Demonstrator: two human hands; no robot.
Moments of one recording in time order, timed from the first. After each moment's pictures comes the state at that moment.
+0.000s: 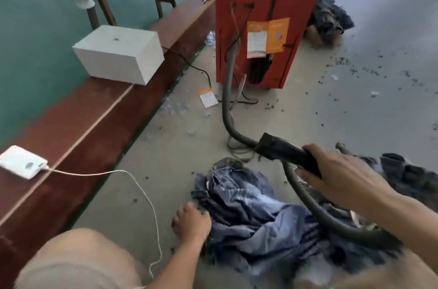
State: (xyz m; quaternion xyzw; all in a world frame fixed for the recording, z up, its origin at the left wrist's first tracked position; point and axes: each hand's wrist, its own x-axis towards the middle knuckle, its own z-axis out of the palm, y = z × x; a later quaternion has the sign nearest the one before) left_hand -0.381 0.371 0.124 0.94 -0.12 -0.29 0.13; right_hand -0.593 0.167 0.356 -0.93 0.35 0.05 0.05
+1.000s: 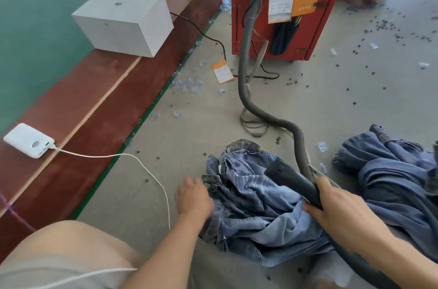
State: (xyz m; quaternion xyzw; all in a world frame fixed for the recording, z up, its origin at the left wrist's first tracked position) left_hand -0.334 0.358 0.095 0.92 -0.27 -0.27 -0.03; right_hand -0.595 0.195 0.236 -0.88 0.42 0.15 0.18
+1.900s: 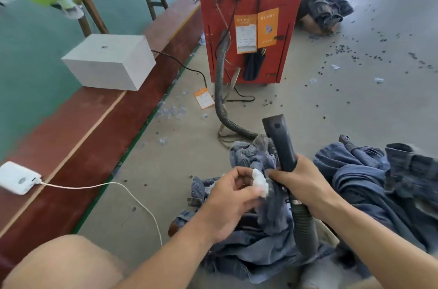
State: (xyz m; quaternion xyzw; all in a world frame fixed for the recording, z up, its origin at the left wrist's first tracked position) left_hand -0.428 0.303 0.260 0.49 -0.13 -0.60 0.62; right_hand -0.565 0.170 0.269 -0.68 0.47 -0.16 0.54
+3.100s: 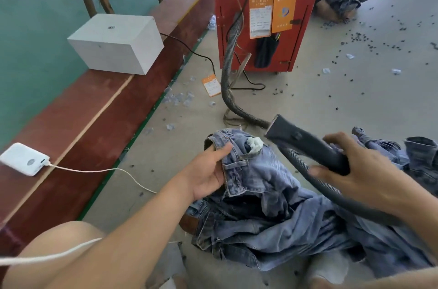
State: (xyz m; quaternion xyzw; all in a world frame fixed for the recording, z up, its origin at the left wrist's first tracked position) left_hand -0.339 0.297 0.244 0.48 -0.08 -0.66 0.58; right_hand -0.618 0.156 0.326 -0.89 0.39 -0.02 0.24
